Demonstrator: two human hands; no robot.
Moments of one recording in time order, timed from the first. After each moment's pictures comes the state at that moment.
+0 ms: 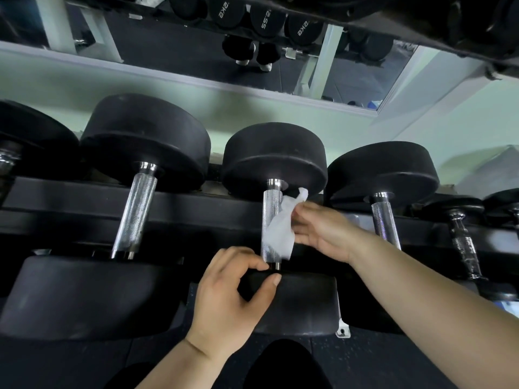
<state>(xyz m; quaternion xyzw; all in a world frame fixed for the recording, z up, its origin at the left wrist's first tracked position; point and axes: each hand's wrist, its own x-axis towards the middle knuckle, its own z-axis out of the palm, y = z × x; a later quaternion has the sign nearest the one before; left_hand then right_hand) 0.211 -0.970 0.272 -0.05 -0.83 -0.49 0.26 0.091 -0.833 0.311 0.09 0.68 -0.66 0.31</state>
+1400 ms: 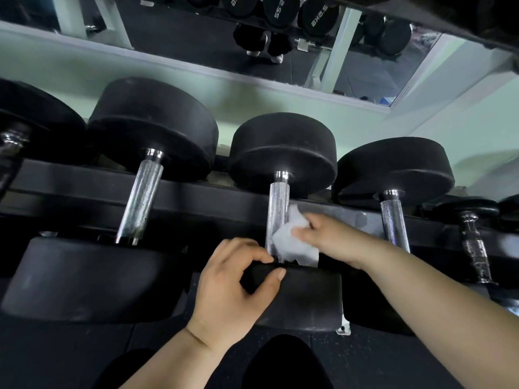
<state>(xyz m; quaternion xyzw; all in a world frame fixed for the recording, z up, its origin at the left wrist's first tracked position) 0.212 -0.970 0.274 -0.05 -0.83 -0.49 0.27 0.102 -0.822 0.314 -0.11 0.88 -0.35 0.30</state>
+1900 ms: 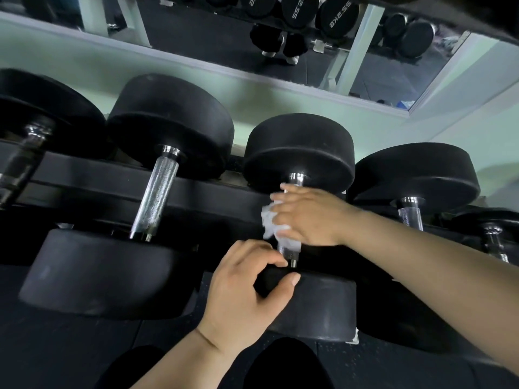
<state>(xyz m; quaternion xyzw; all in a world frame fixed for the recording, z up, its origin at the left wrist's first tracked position) 0.212 -0.970 0.274 -0.04 -0.84 -0.48 0.27 0.062 -0.856 0.316 -0.58 0.80 0.15 0.06</state>
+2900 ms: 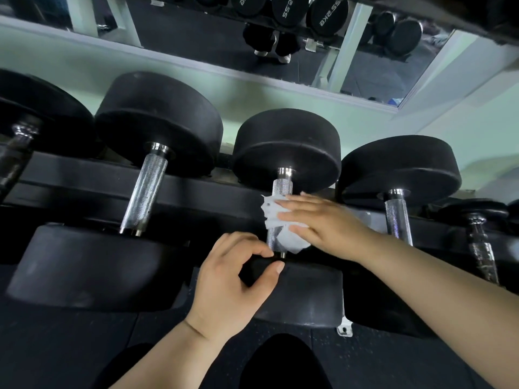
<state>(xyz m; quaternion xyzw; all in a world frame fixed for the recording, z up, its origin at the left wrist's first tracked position) 0.213 -0.969 0.275 -0.04 -0.83 -0.49 0.27 0.086 -0.813 0.298 -0.47 0.87 -0.12 -0.04</state>
